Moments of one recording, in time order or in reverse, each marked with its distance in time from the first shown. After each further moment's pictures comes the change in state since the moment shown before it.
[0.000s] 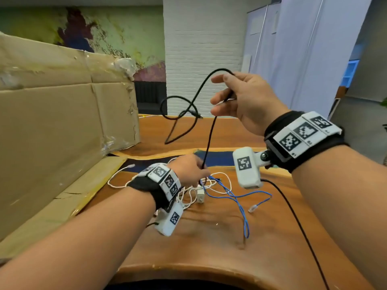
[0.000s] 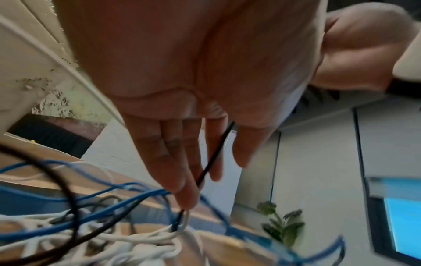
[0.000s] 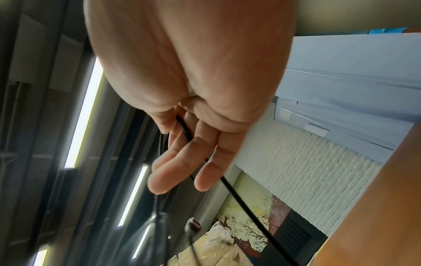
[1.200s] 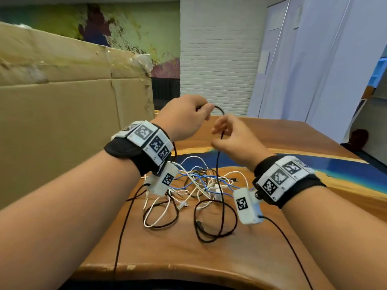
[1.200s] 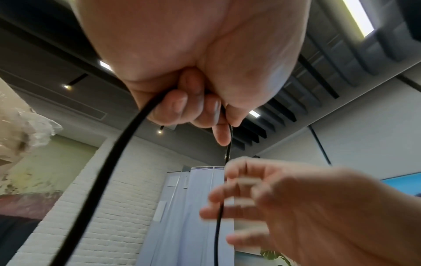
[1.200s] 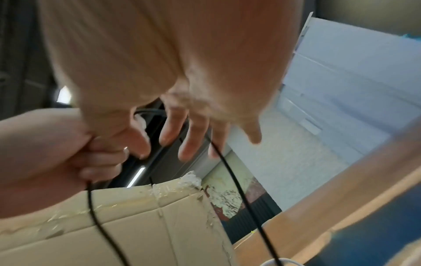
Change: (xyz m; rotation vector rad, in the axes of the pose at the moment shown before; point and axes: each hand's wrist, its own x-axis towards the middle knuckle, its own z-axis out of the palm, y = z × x) left_hand -0.024 0.014 -0.114 0.074 0.525 0.287; right_hand 0.002 0.104 0.034 -0.465 -0.096 -0.089
